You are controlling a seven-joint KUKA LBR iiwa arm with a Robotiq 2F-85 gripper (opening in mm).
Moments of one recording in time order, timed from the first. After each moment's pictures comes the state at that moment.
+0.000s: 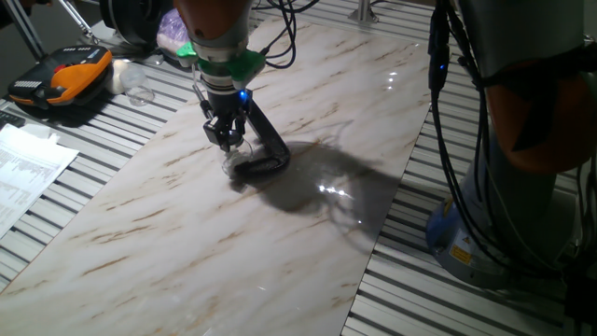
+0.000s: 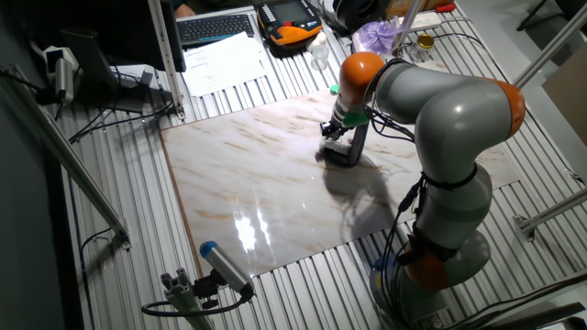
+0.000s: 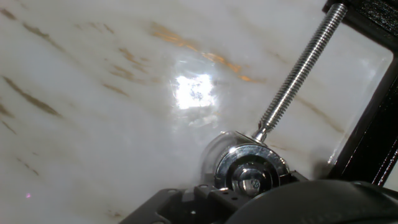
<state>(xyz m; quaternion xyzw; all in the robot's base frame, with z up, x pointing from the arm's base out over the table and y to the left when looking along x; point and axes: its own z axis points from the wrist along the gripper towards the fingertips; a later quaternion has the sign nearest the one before) 0.544 0.035 0.092 0.03 1.00 0.00 0.05</state>
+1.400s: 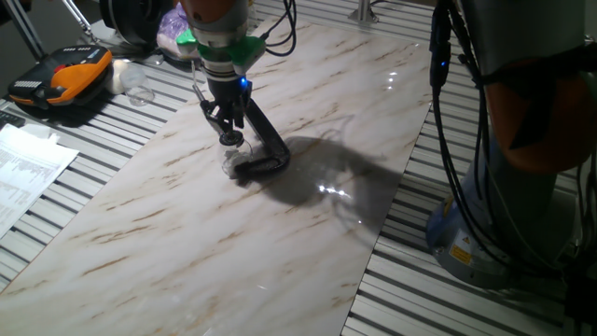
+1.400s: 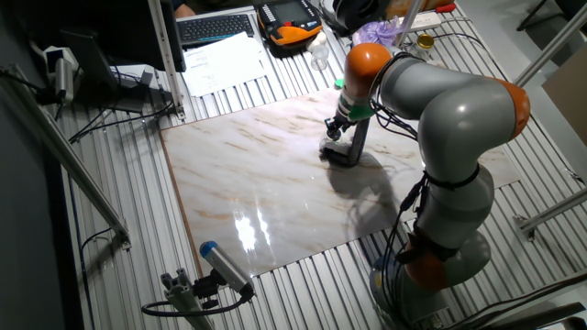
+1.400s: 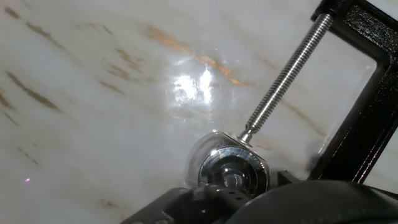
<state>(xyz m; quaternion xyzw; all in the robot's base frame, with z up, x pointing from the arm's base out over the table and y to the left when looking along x) 0.545 0.022 0.110 0.00 1.00 0.00 0.03</state>
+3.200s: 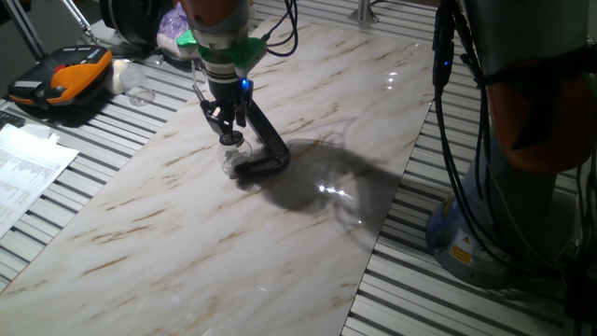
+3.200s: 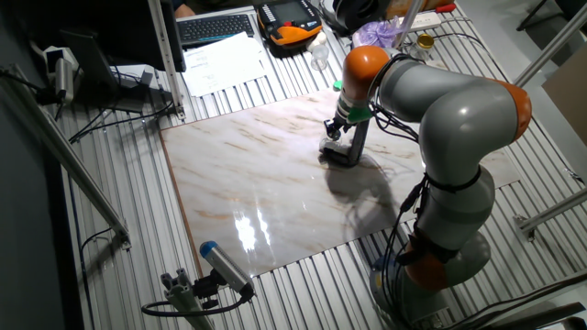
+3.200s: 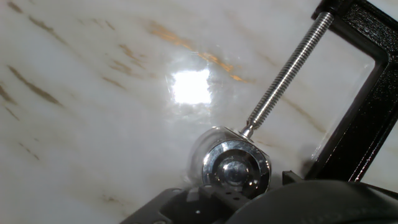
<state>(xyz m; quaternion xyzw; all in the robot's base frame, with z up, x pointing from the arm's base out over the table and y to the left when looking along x) 0.540 0.025 0.112 0.00 1.00 -0.01 0.04</state>
